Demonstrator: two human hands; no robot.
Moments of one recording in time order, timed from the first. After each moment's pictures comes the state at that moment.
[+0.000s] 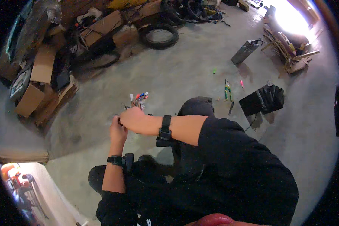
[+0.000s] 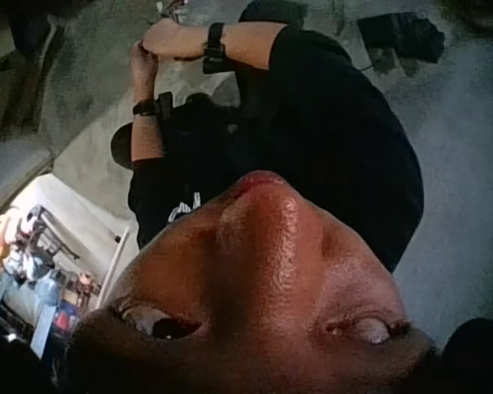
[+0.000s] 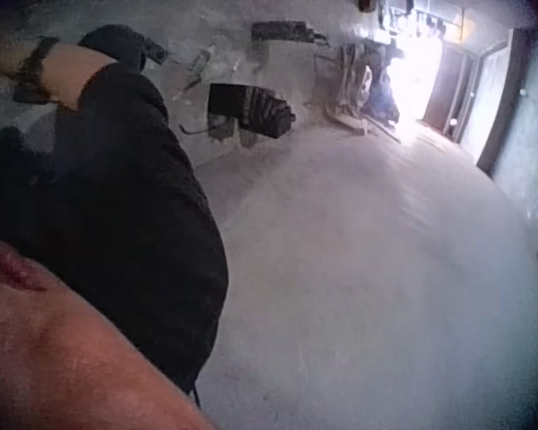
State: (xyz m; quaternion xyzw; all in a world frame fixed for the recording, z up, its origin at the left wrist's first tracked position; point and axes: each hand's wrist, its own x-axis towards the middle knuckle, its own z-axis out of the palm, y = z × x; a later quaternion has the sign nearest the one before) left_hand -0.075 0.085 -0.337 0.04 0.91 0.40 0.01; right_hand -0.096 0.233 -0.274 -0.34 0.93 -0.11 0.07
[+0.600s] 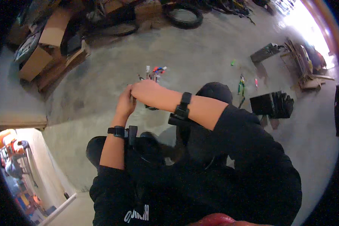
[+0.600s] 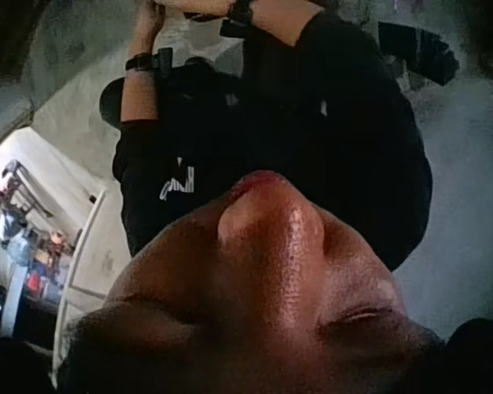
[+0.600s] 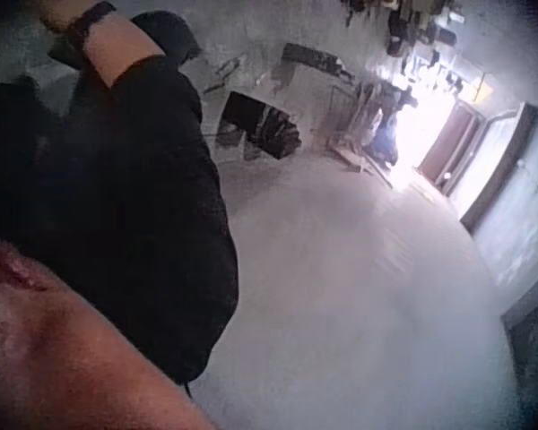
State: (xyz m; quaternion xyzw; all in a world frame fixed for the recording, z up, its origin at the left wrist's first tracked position) left_hand -0.084 0.058 -0.350 0.17 0.88 0.43 -0.04; right_hand -0.100 0.234 -0.270 -0.43 0.89 -0.16 -0.01
